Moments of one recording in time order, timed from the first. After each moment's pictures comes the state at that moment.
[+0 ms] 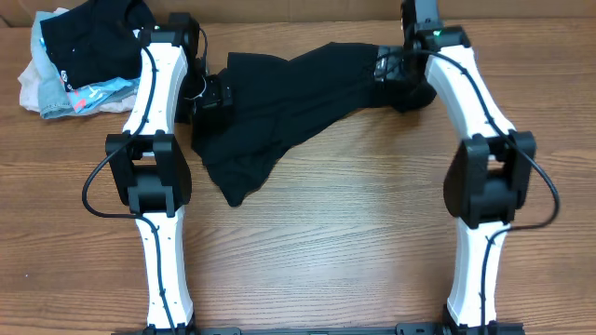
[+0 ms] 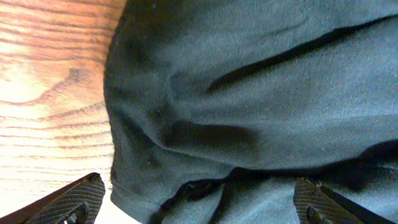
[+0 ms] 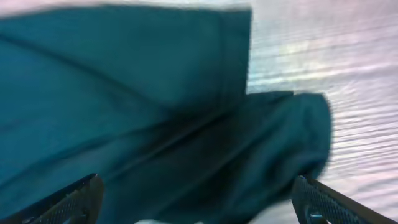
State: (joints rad) left arm -0.01 2.54 2.39 -1.43 0.11 -0.23; right arm 0.11 2.37 2.10 -0.89 0.13 0.29
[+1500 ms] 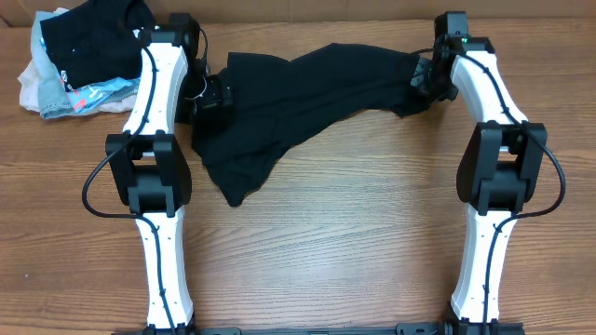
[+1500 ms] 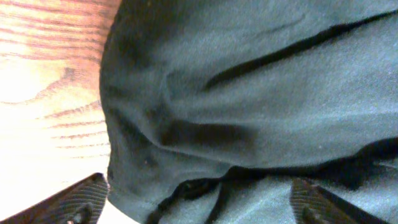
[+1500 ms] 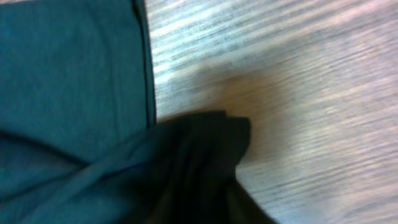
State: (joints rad) left arm -0.01 2.54 2.39 -1.43 0.11 -0.23; right arm -0.02 2.46 2.15 -0.95 0.01 0.36
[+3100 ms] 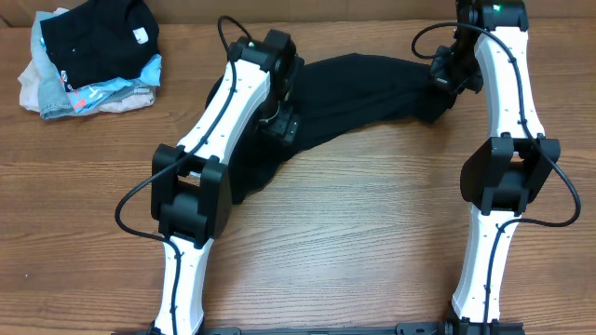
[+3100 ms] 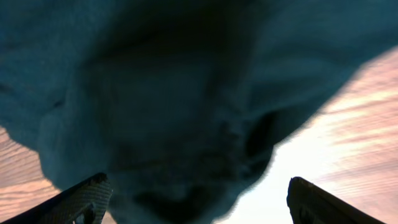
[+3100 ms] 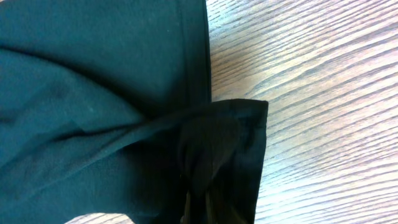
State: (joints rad) left arm -0.36 2.31 2.08 -1.37 -0.03 -0.07; right arm -0.05 2.47 2.51 -1.48 0.01 0.36
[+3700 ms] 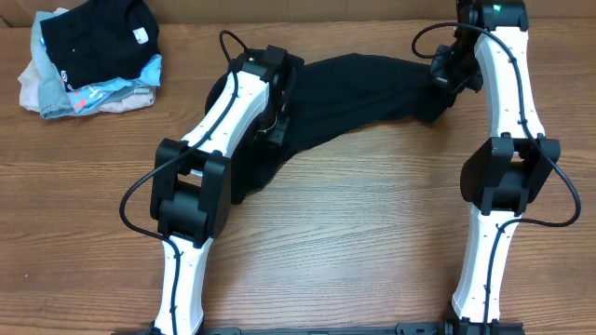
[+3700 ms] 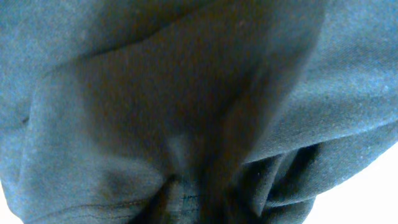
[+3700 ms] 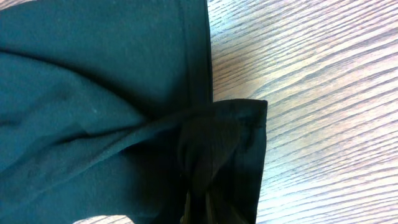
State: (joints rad) left arm -0.35 2.31 1.95 -1.25 -0.05 -0.08; right arm -0.05 2.47 2.51 -1.47 0.01 0.36
